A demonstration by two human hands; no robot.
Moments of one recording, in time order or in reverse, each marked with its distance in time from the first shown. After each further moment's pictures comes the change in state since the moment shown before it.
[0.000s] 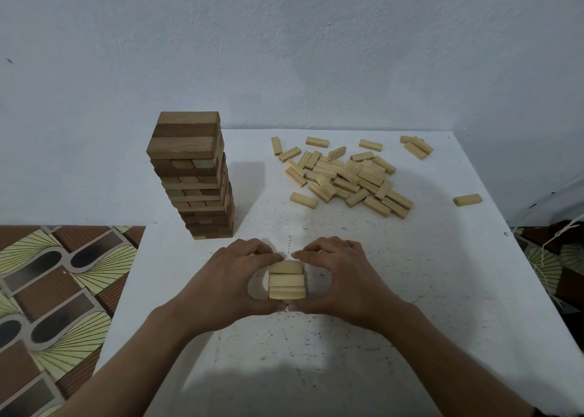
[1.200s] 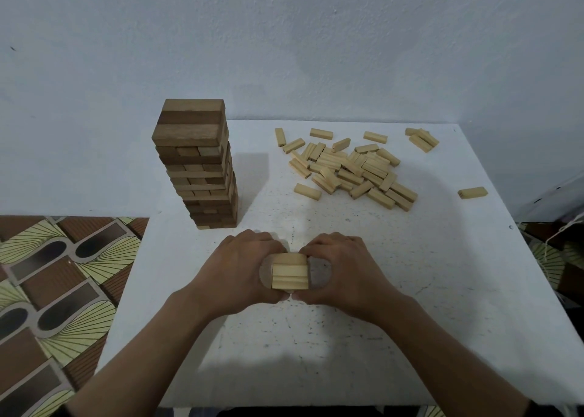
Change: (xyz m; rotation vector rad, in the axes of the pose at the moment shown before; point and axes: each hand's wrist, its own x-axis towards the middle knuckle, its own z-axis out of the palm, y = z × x) left_hand 0.011 0.015 -0.003 0.058 -0.057 -0.105; right_hand 0.003 -0.003 0.006 -0.042 0.029 0.020
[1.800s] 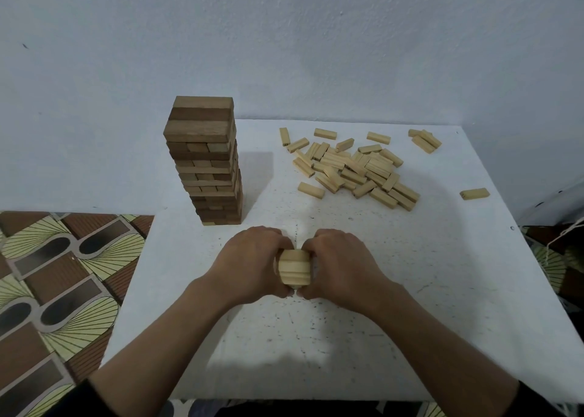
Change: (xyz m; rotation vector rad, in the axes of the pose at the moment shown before) left_hand 0.008 0.015 -0.003 0.058 0.006 -0.050; right_hand 0.012 -0.027 -0.009 -0.196 -0.073 0.080
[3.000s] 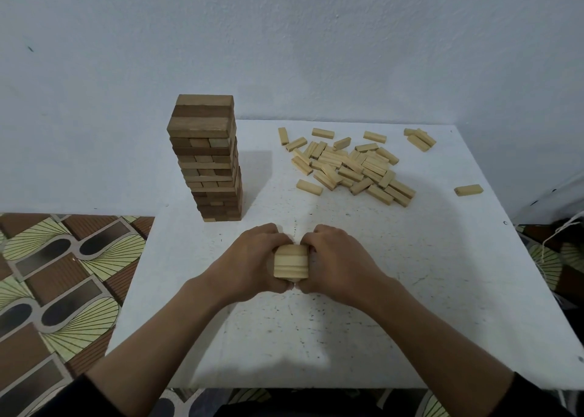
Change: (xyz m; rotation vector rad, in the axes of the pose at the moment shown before) left_hand -0.006 -0.010 0.012 -0.200 0.047 0.097; right_hand -0.004 0.000 0.008 0.073 0.008 0.030
